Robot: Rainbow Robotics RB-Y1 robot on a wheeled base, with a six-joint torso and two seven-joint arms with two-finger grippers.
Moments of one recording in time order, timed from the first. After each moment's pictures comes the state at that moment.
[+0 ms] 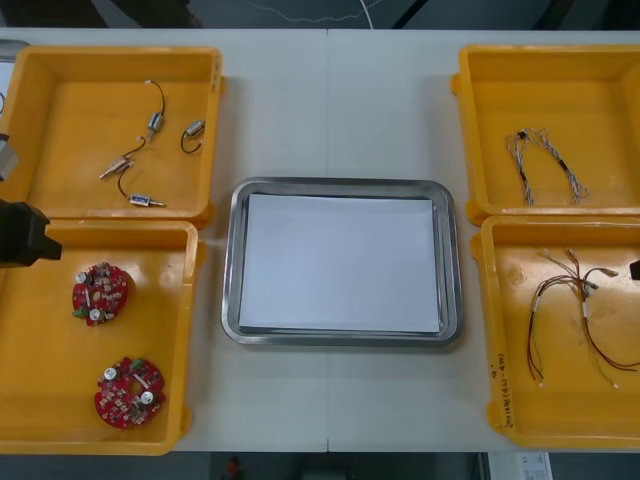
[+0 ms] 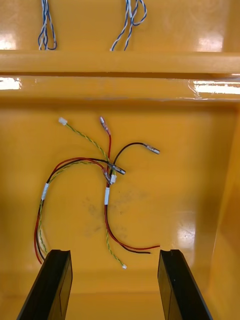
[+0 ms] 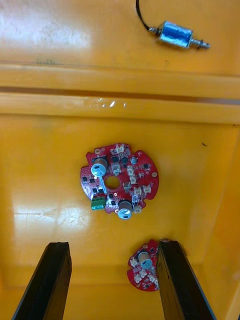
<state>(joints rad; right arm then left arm) -0.14 -0.67 -0.41 -2.18 -0.72 1.92 1.45 -0.20 0.91 0.21 -2.11 0.97 1.80 -1.11</state>
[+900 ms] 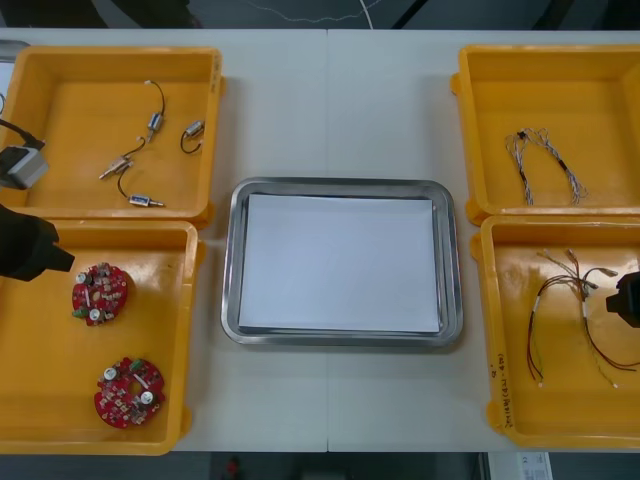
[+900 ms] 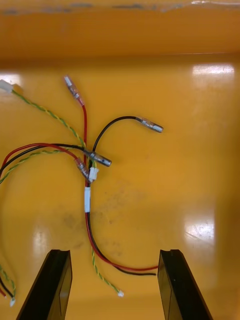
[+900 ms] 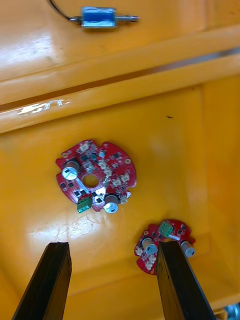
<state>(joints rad) 0.01 -0.66 -0.30 -2.04 -0.66 1.62 1.46 -0.20 0.91 0.21 -2.11 1.07 1.78 -1.39</state>
